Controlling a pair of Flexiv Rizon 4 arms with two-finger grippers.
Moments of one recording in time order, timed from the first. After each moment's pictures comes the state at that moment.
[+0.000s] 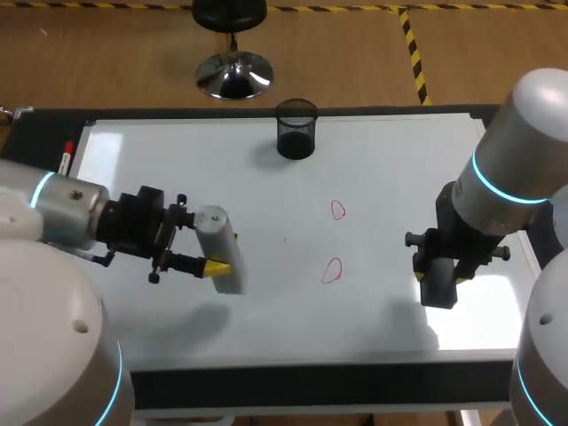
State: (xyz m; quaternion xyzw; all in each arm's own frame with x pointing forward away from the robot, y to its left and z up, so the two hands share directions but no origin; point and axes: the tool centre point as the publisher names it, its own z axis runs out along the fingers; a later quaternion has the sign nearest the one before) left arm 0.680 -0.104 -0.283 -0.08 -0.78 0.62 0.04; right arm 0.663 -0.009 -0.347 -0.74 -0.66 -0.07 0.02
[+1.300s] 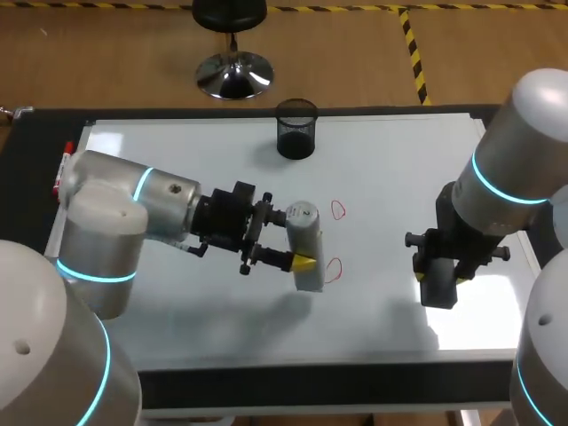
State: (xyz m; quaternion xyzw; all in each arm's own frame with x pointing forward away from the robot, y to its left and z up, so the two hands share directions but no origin) left arm 0.699 -0.232 -0.298 -0.08 -0.77 0.63 0.07; right arm 0.663 -0.009 -0.348 -0.74 -0.66 -0.07 0.02
